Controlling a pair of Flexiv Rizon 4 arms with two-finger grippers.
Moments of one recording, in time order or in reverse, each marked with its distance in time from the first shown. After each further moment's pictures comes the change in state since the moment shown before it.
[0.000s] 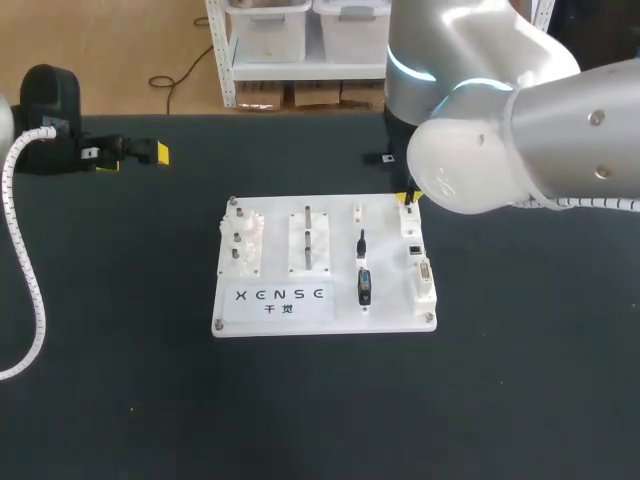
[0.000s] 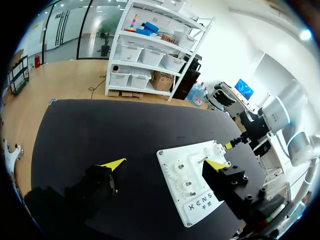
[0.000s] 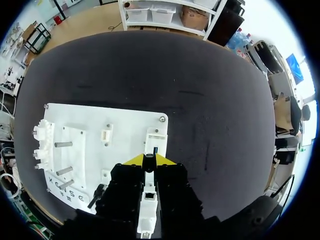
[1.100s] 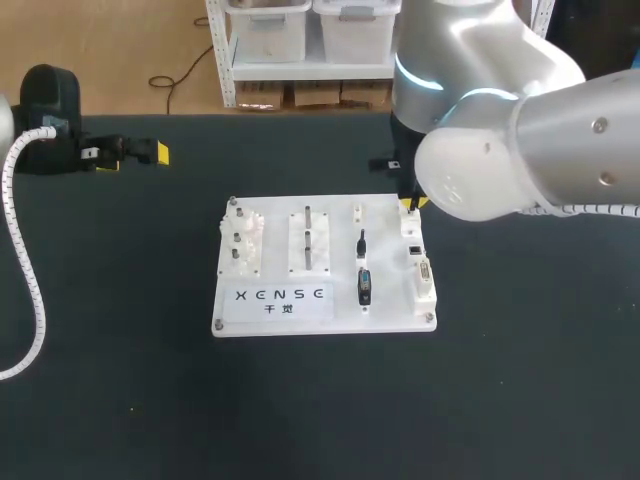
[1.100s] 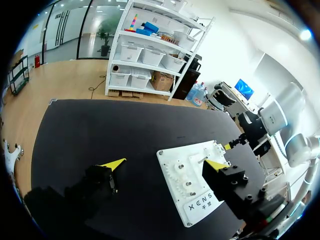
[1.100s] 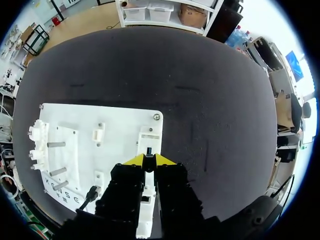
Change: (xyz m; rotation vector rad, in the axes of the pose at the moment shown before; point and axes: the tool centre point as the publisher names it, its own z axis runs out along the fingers) left arm 0.000 0.000 0.000 0.000 0.000 0.000; right arm 0.002 -0.008 0.012 -0.001 0.004 0.015
